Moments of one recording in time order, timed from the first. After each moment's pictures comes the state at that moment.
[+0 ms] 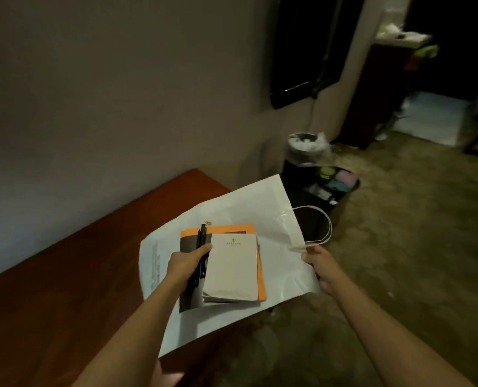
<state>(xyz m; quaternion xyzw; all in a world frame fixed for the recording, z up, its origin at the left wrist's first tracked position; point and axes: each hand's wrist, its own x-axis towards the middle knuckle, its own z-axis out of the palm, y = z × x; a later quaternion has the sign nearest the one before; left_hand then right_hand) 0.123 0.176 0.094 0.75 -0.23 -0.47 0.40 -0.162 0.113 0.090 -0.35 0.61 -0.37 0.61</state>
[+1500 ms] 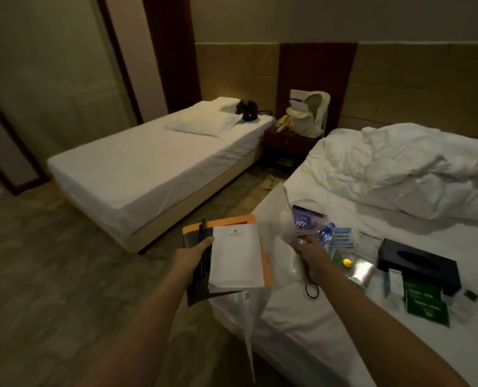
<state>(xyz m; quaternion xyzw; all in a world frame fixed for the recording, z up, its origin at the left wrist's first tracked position) -0.946 -0.005 0.133 0.33 -0.68 -0.66 -0.04 -0.985 0.249 0.107 0.15 0.64 -0.75 0.08</state>
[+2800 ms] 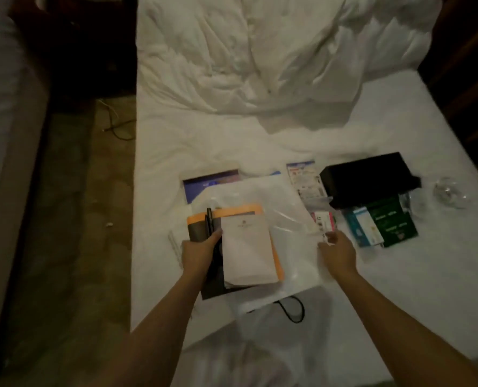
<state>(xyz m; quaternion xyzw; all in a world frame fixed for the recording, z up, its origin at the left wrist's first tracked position) -1.411 0.224 -0.130 0.20 -0.78 -0.48 -0.34 -1.235 0.433 -0.122 0.60 0.69 -0.40 -0.01</state>
